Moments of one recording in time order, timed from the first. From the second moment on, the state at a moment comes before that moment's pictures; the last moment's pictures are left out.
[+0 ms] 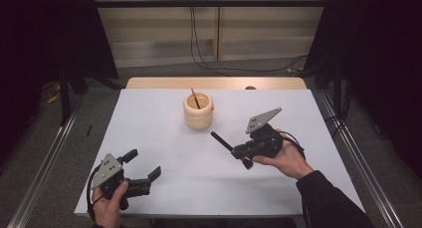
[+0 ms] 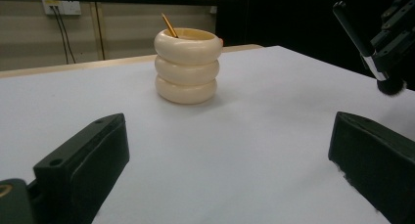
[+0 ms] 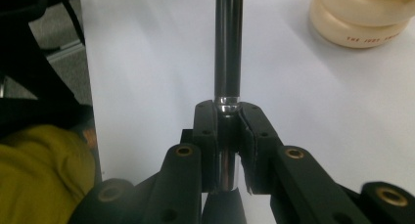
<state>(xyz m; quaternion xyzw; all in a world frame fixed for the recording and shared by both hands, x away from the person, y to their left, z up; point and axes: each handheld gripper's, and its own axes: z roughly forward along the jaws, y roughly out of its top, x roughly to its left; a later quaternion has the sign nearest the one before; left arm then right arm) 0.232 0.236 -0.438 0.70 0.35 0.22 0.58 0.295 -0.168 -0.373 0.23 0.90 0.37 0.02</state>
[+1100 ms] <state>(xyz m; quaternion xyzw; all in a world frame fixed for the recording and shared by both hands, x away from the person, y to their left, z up) 0.233 0.236 -0.437 0.71 0.35 0.21 0.58 0.293 -0.131 -0.384 0.17 0.97 0.18 -0.03</state>
